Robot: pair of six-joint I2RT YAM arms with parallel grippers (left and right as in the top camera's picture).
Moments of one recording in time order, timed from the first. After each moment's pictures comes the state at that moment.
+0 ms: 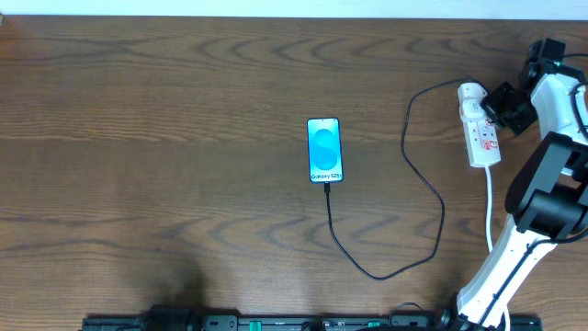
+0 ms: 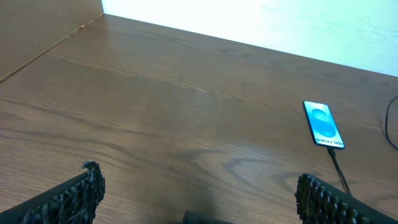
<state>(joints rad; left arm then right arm) -0.07 0.00 1.23 -1.59 -0.14 -0.20 -0.34 2.27 1.83 -0.92 -0.03 0.58</state>
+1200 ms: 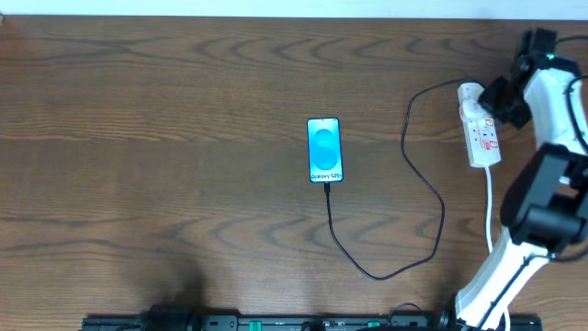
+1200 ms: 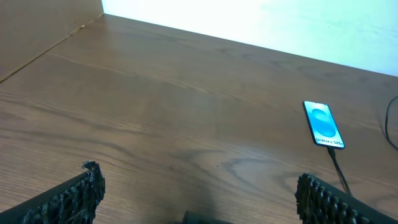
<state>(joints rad) -0.07 0.00 1.23 -1.59 -0.14 -0.20 -0.28 2.11 1.80 -0.96 0.12 0.53</state>
